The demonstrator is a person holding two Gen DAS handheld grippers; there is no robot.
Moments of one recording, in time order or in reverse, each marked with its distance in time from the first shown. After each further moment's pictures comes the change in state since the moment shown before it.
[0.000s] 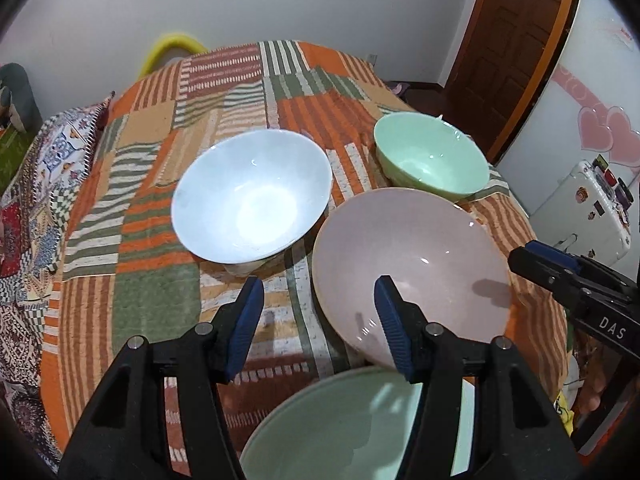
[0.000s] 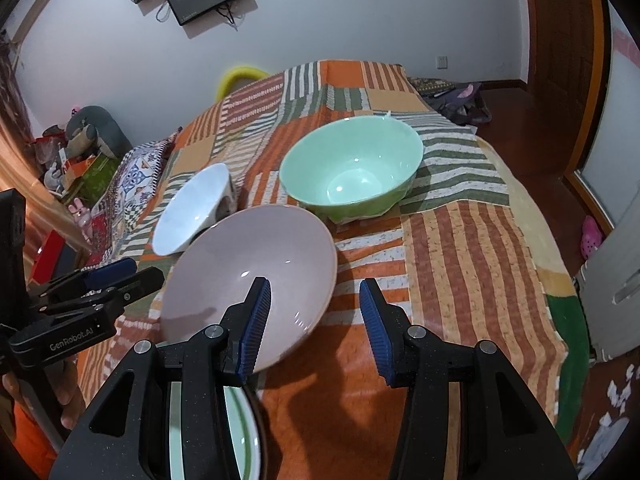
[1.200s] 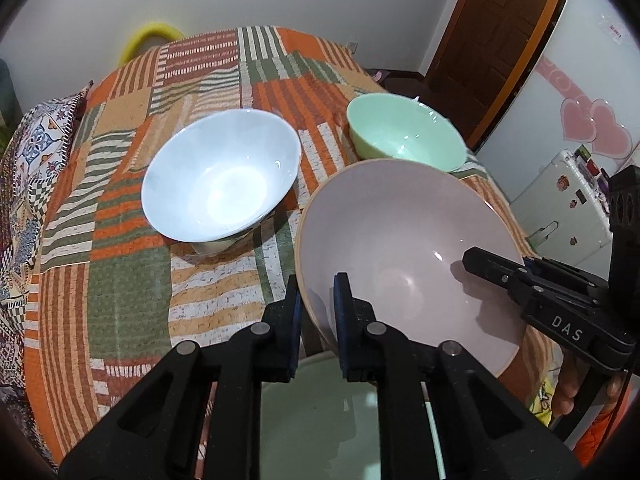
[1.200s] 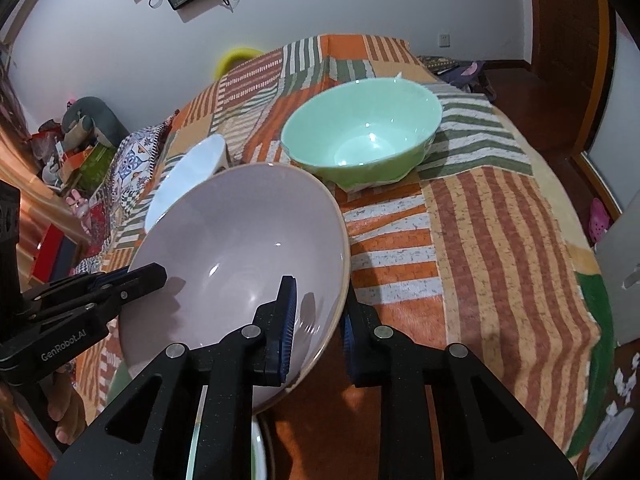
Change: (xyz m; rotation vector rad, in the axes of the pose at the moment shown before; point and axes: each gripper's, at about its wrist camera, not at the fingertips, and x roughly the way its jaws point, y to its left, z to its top) left arm -0.004 -0.010 -0.009 0.016 0.033 -0.077; right arm 0.013 0.004 -0.010 0.019 0.064 0.011
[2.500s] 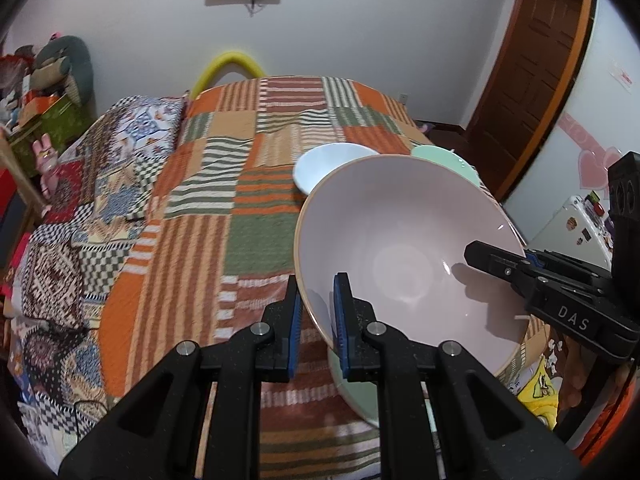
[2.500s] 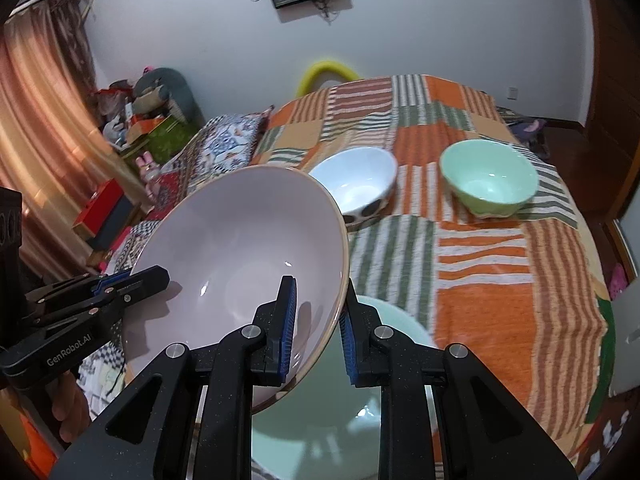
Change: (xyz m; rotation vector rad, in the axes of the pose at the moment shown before) left arm -0.161 0.063 -0.093 -0.143 -0.171 0.141; right arm -0.041 0.121 -0.029 -0.221 -0.062 0.128
